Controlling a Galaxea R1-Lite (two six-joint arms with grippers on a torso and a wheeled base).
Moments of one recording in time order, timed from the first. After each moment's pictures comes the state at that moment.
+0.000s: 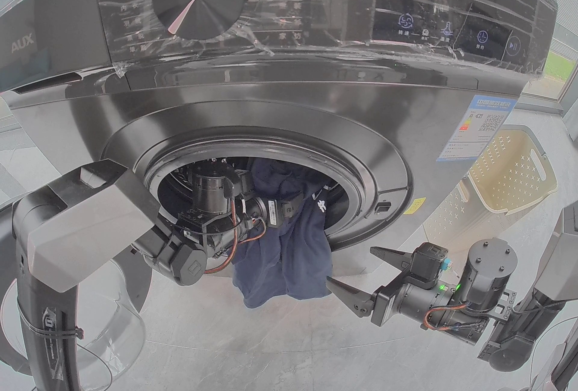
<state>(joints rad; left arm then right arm) -0.49 2.28 -1.10 -0.98 -0.04 -0.19 0.76 1.94 -0.26 -1.55 -0.02 0.17</state>
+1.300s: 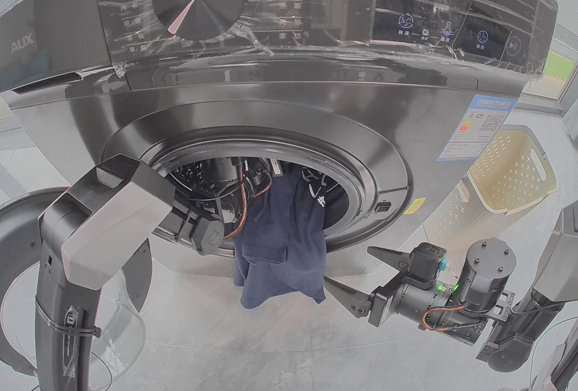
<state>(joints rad) -0.47 2.41 -1.46 -1.02 0.11 -0.27 0.77 1.94 -0.27 -1.55 -0.02 0.18</state>
